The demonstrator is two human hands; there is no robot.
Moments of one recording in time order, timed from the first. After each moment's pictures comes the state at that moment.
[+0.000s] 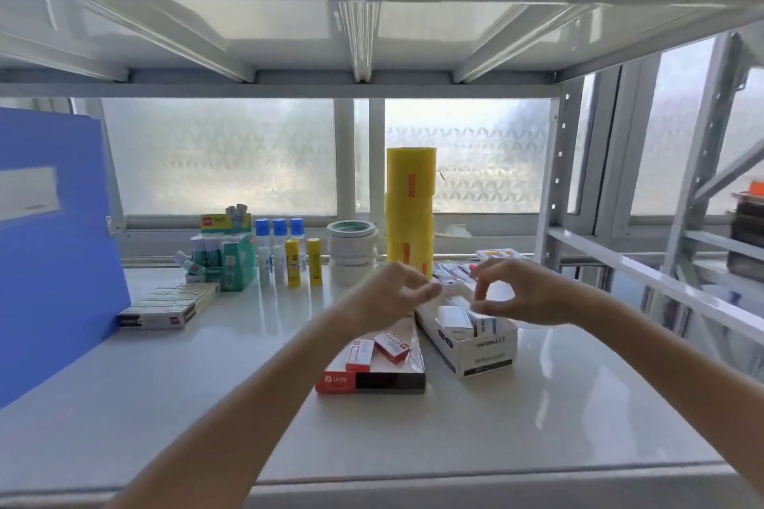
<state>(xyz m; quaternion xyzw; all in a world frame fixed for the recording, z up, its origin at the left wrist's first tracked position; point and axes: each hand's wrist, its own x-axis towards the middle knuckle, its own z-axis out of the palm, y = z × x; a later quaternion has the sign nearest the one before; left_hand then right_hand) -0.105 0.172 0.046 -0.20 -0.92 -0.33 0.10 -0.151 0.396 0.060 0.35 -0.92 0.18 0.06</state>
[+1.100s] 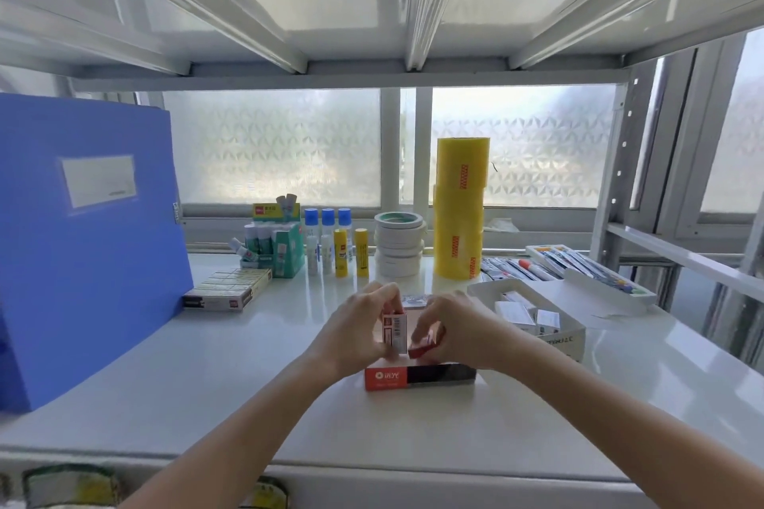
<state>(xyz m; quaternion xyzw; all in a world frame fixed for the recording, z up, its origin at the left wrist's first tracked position) -0.077 0.082 -0.014 -0.14 -0.93 -0.23 0.23 -0.123 0.259 0.008 0.40 -0.90 0.16 0.06</state>
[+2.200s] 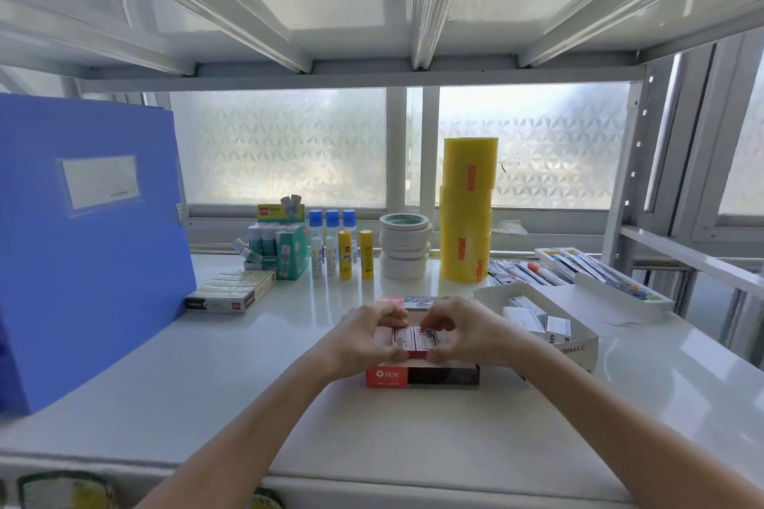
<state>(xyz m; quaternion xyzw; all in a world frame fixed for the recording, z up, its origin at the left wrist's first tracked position) -0.093 0.072 -0.027 -0.10 -0.92 -0.37 0.10 -0.153 0.260 -0.006 0.38 -0.90 0.23 0.01</state>
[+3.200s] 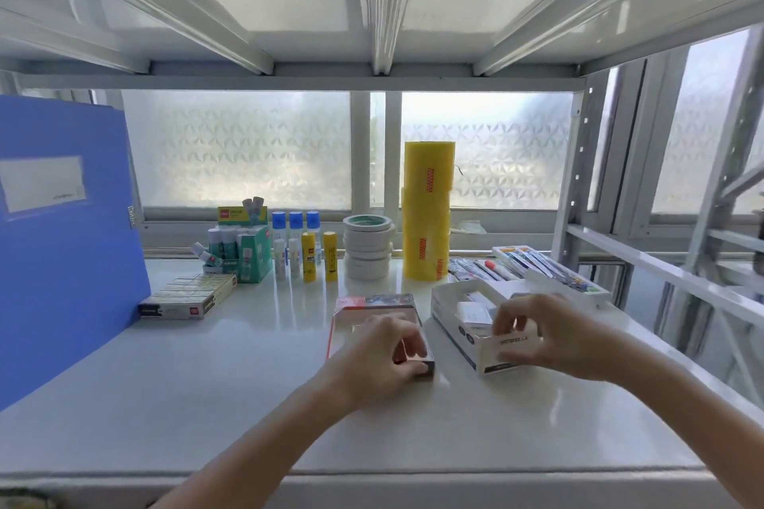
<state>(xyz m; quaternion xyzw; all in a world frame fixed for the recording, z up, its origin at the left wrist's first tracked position) -0.057 0.146 -0.011 -0.19 -0.93 -0.27 0.18 -0.103 0.389 0.032 0.33 -0.92 0.17 0.09</state>
